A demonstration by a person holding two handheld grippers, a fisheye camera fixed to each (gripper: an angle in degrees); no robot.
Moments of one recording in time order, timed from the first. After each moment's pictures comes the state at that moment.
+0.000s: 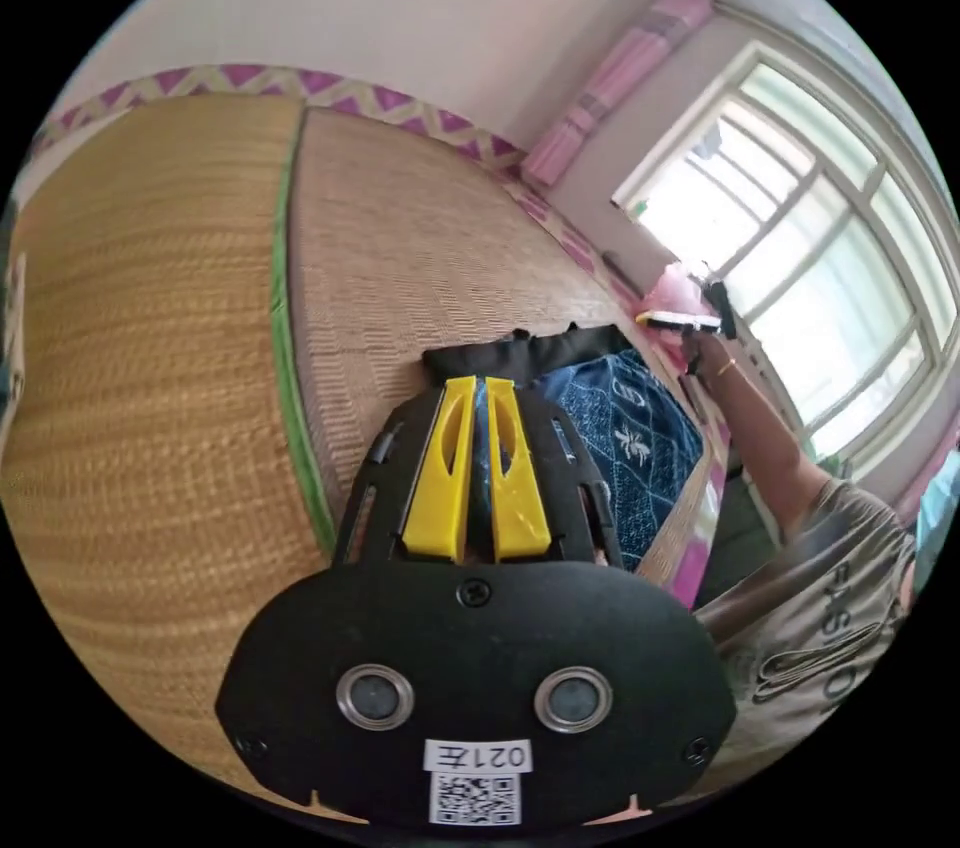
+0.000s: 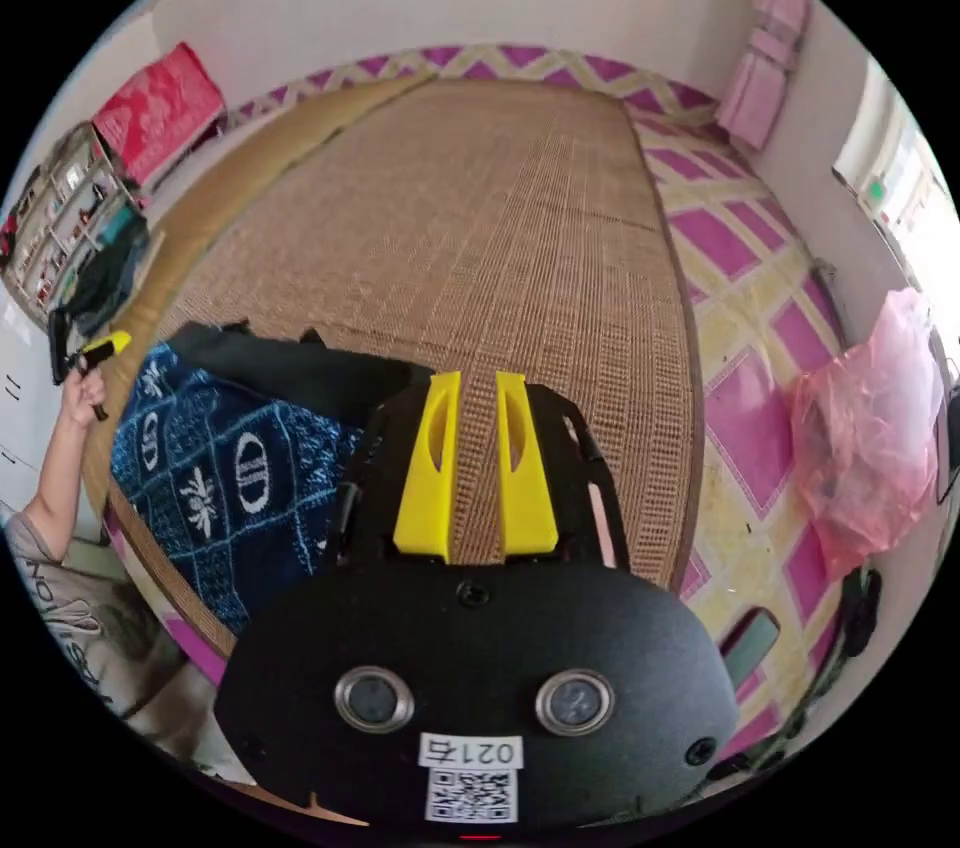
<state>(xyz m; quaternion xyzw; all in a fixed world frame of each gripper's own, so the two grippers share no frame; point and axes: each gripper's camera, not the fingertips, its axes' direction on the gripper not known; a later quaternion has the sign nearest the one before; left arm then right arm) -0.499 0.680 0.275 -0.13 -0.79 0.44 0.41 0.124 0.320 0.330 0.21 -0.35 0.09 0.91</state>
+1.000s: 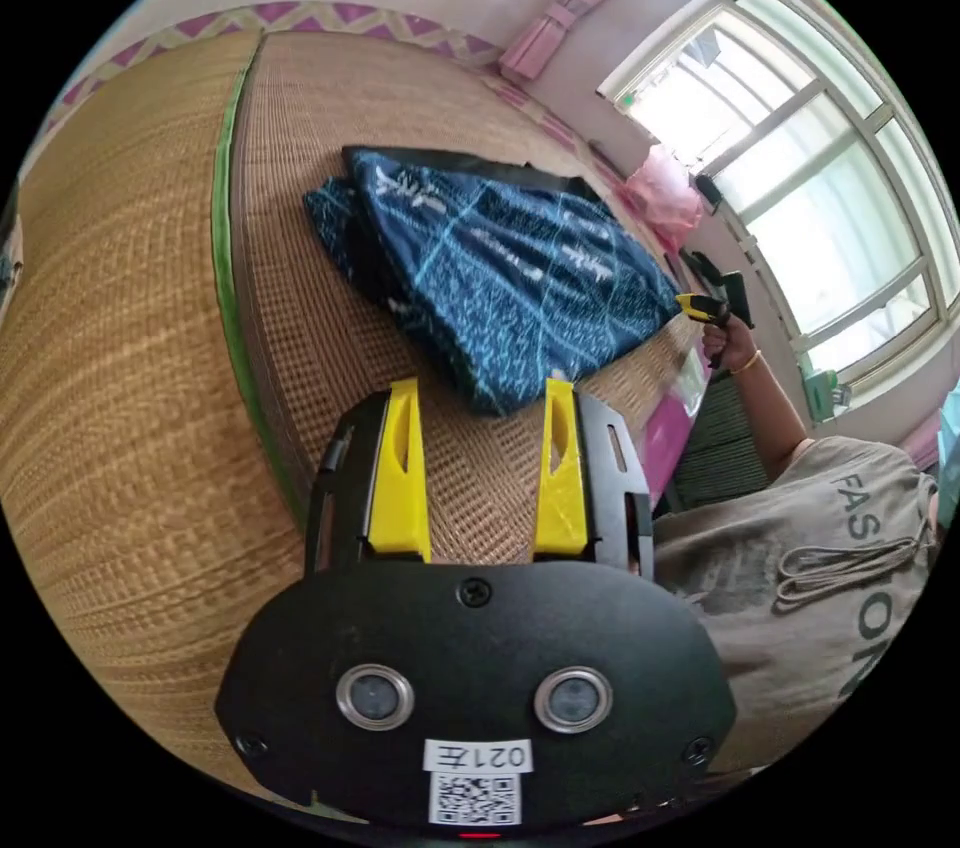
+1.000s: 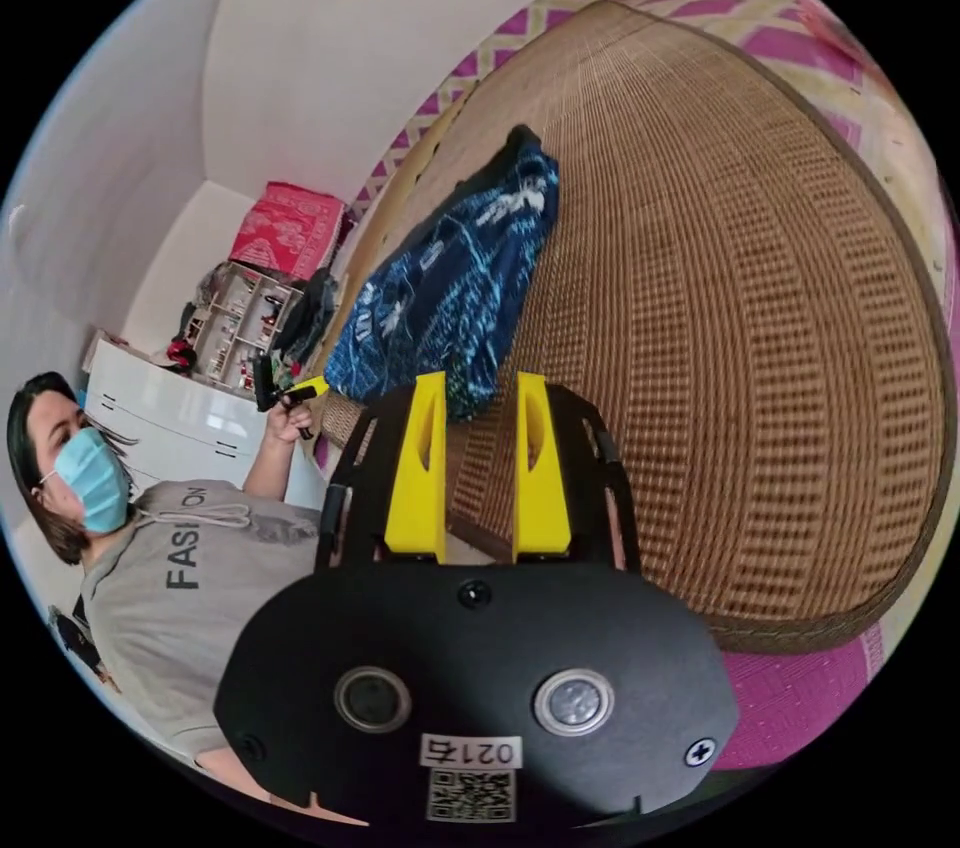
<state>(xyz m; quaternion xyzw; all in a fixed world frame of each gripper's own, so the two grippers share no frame) -0.611 0.903 0.303 -0.17 -0.84 0.33 0.39 0.107 0.701 0.449 0.14 -0.65 0.16 0.73</state>
